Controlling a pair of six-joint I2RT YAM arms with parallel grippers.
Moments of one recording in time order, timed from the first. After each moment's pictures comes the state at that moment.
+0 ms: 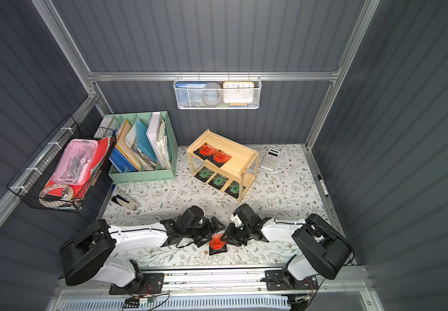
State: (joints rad) left arm -0.88 1.48 0.59 0.08 0.28 -1.35; right arm 0.71 1.45 0.45 0.03 -0.59 1.04
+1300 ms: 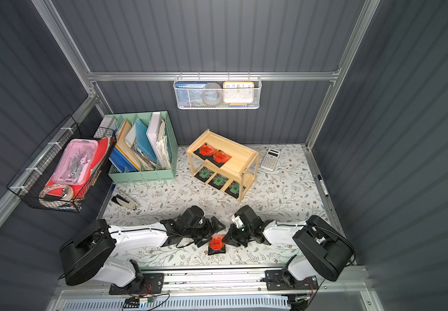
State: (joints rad) left arm -0.88 1.48 0.59 0.08 0.28 -1.35; right arm 0.71 1.45 0.41 0.11 -0.61 1.09
